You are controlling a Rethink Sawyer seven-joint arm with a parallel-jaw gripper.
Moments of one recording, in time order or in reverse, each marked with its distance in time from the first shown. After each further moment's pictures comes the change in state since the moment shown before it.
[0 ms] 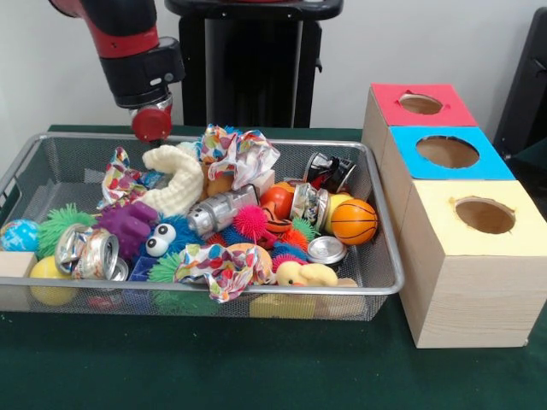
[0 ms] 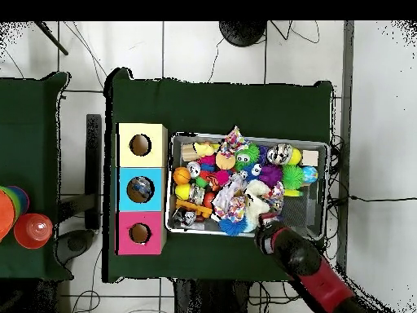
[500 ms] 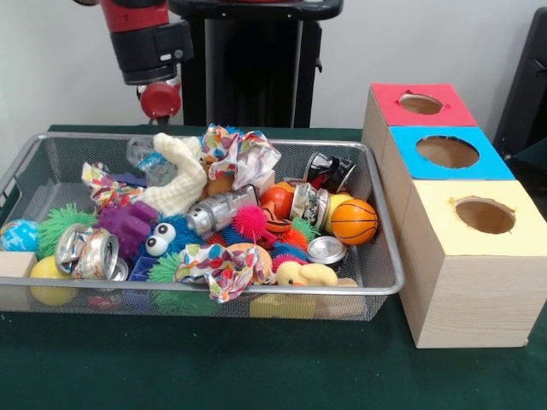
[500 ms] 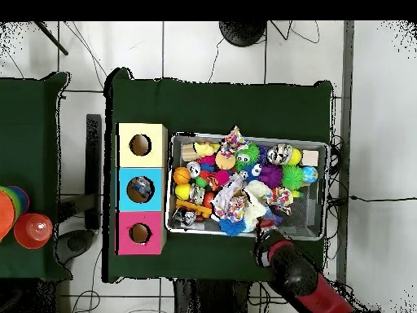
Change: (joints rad) arm -0.125 -0.028 0.103 0.132 -0.108 -0.175 0.000
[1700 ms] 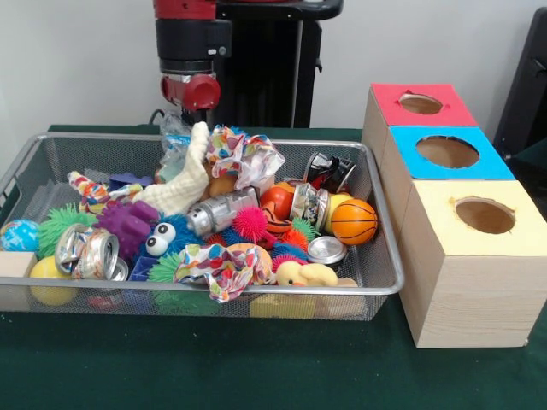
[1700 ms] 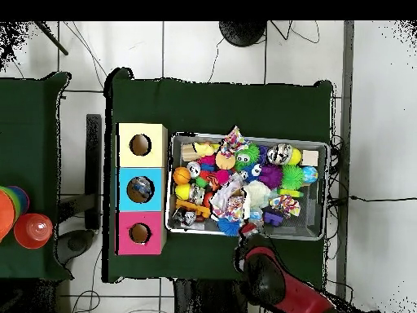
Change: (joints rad) arm 0.236 -0.032 -0.157 0.028 -0.099 -0.219 0.000
